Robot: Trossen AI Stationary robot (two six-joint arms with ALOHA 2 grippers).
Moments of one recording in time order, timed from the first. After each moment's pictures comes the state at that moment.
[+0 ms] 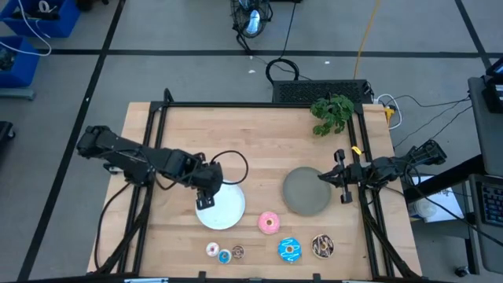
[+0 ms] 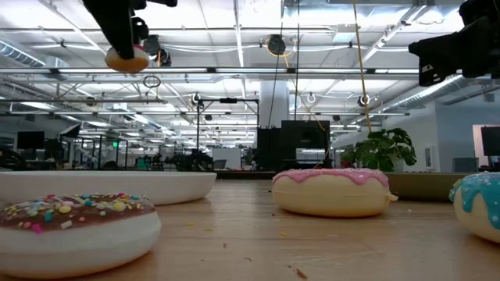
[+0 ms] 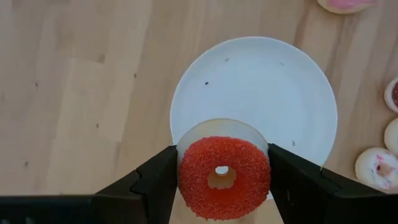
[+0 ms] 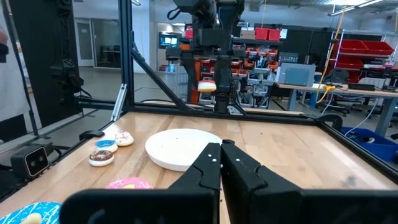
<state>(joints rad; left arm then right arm) -0.26 1.47 1.30 -1.12 -0.15 -0.51 0.36 0.02 0.01 0.07 0.29 -0.07</state>
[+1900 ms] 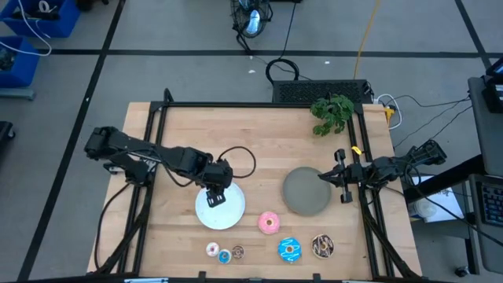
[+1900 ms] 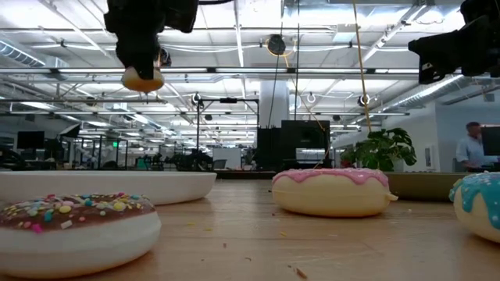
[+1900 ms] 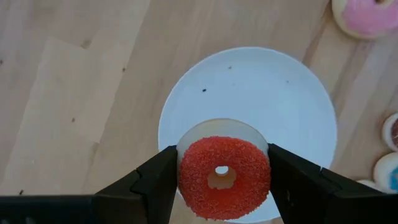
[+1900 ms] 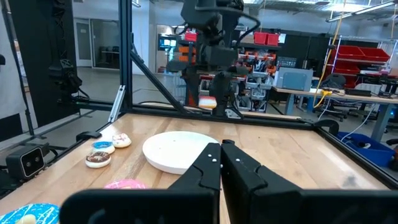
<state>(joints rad) -0.19 1.57 1.30 -1.05 -0.08 -0.56 0.36 0.02 0.01 0.09 0.29 -0.09</state>
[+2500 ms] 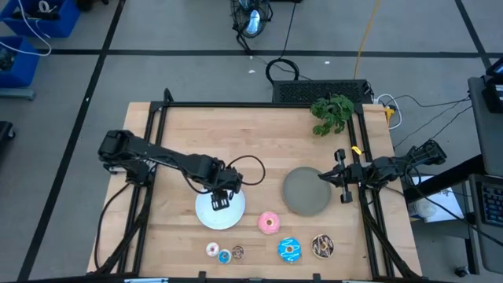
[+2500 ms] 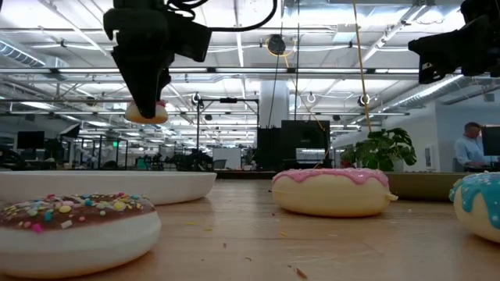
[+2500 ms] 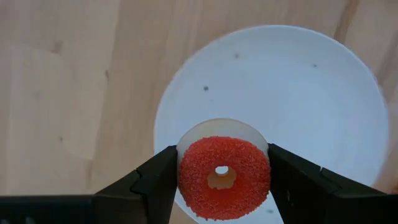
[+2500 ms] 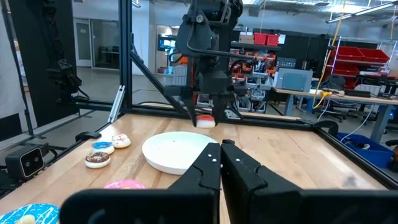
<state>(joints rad) -0.19 1.71 1.30 -1.02 -0.09 -0.44 0.36 0.02 0.01 0.09 0.29 -0.09</state>
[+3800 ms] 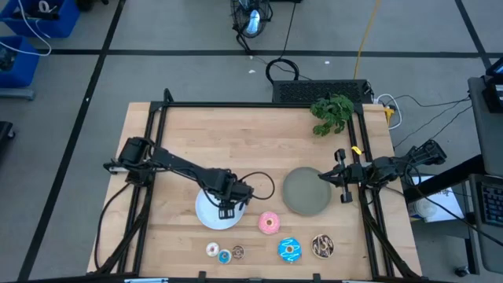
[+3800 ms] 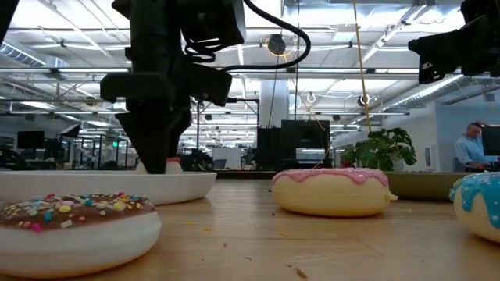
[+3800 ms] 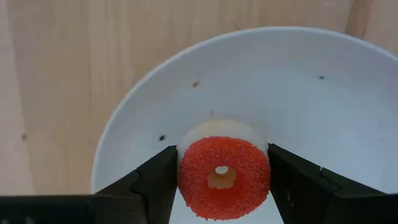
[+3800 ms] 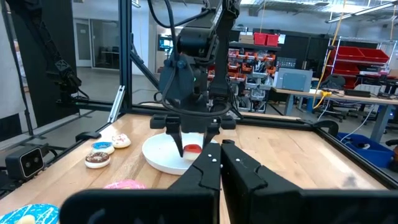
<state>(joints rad) -0.22 1.91 1.29 -0.85 -0.05 -0.31 0.36 0.02 0.01 0.09 0.29 -0.09</state>
